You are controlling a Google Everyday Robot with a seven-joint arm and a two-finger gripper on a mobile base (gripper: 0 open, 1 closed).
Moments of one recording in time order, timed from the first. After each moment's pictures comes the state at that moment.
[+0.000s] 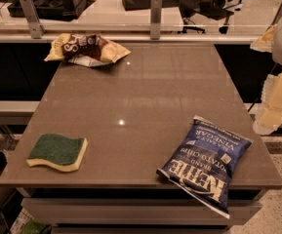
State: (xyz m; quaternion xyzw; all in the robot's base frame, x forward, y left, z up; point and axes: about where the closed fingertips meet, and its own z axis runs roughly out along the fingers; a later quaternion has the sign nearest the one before) arm 0.438 -0.214 0.986 -0.60 0.78 -0.05 0.17
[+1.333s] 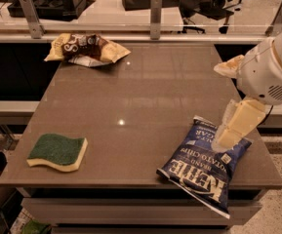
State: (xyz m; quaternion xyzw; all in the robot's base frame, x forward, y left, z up) arm 0.440 -0.153 0.936 -0.61 0.75 0.06 0.26
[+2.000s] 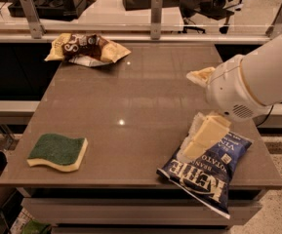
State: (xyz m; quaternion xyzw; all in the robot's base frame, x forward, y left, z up) arm 0.431 -0.094 0.923 -0.61 0.72 0.09 0.31
